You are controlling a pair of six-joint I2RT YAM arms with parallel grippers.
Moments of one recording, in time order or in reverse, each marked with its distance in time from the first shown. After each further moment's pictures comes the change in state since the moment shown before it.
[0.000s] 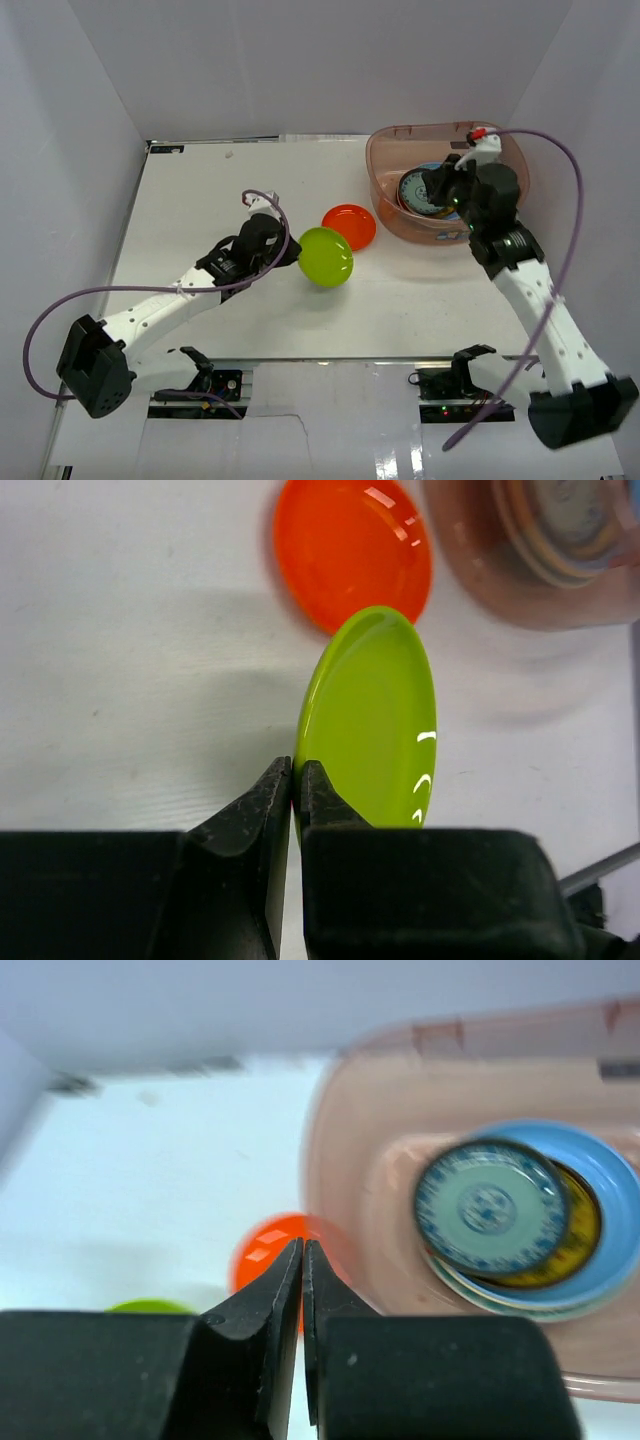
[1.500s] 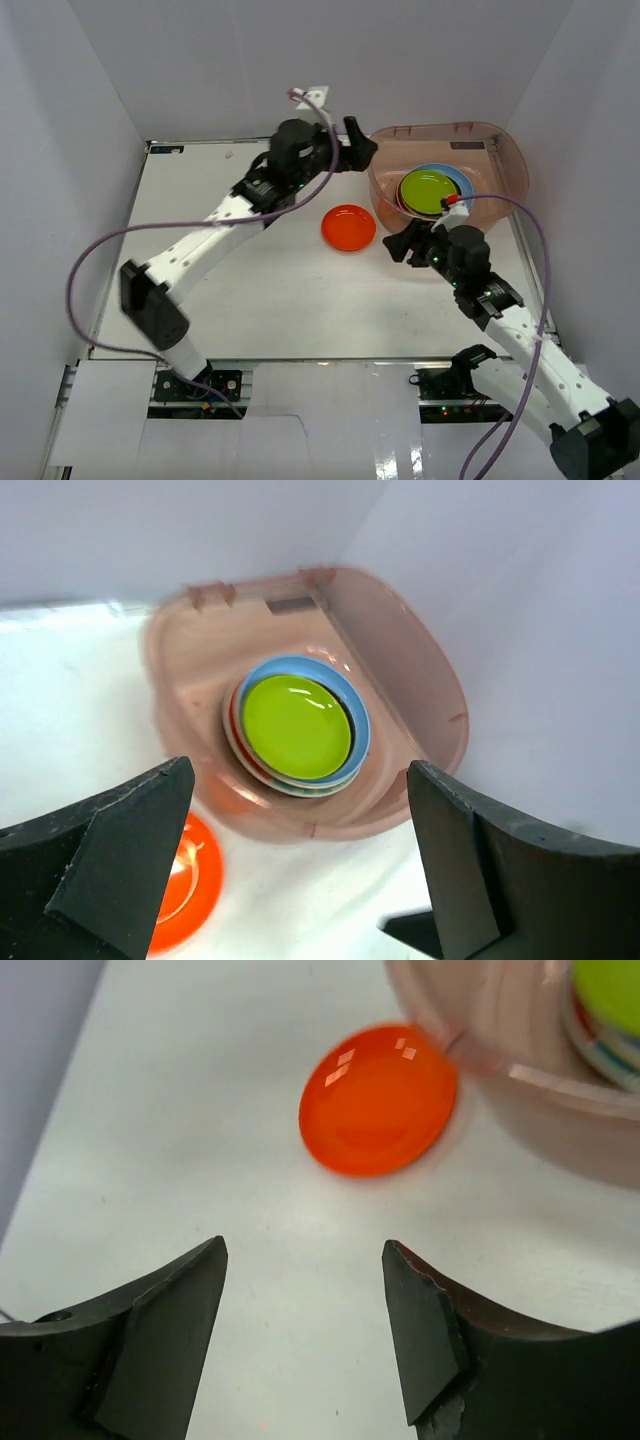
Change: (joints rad) left arm -0.025 0.649 1.010 0.120 0.174 0.246; right arm 0.095 -0.375 -0.479 0.092 -0.127 0.252
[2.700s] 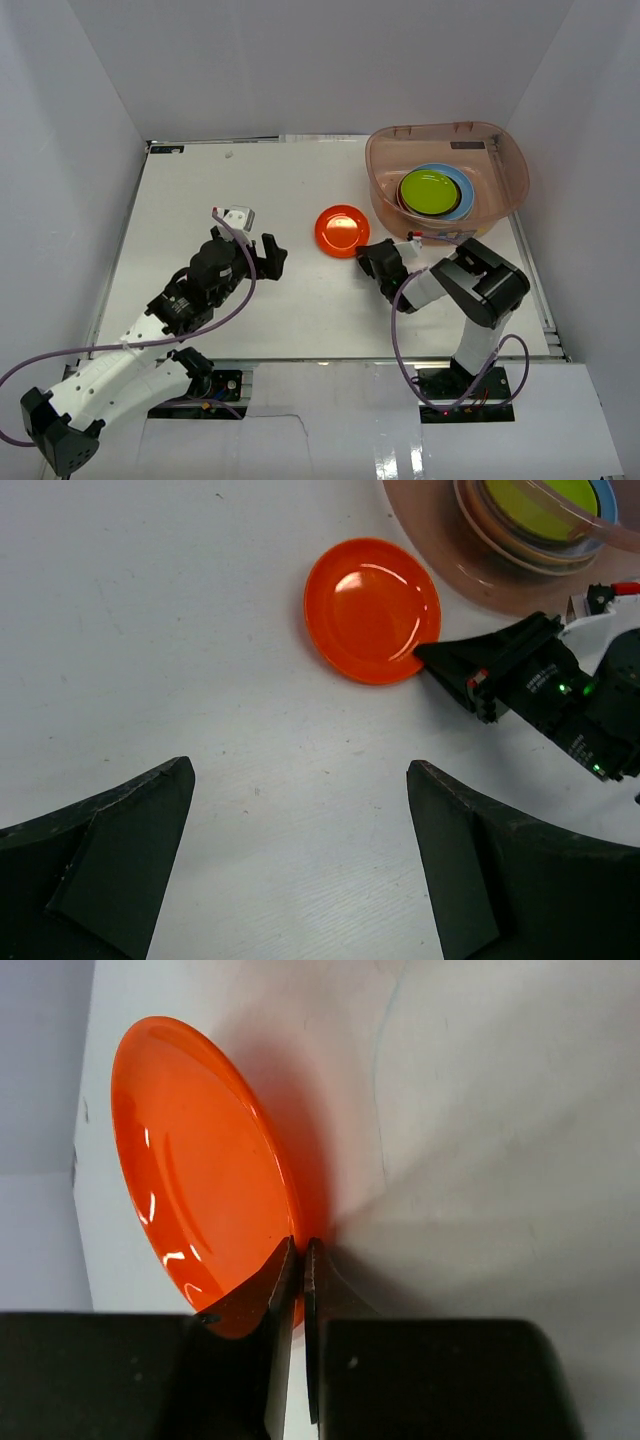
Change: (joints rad) left arm 0.026 -1.061 -1.116 -0.166 -0.227 0.145; right arm 0.304 1.091 -0.106 0.938 0.600 0.851
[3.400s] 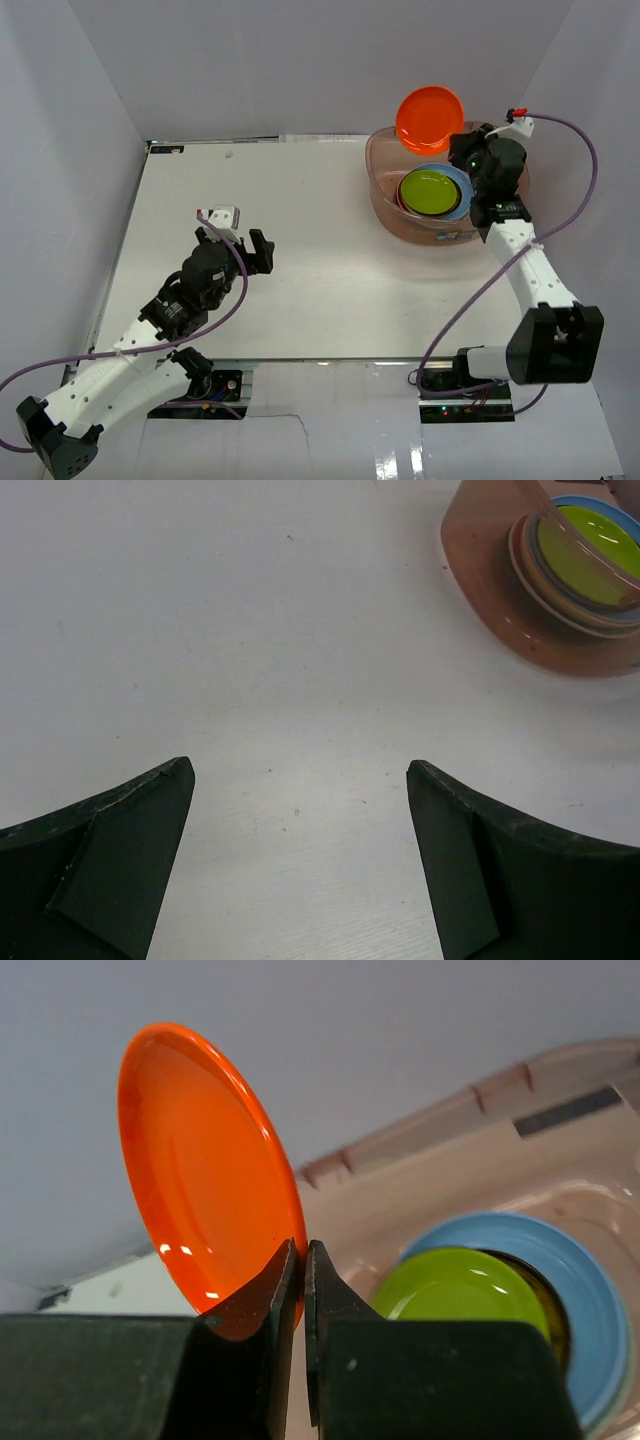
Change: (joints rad) left arm 0.008 -0.055 0.000 -0.010 -0.148 -0.005; right arm -0.569 -0.534 0.556 -0.570 -0.394 -0.845
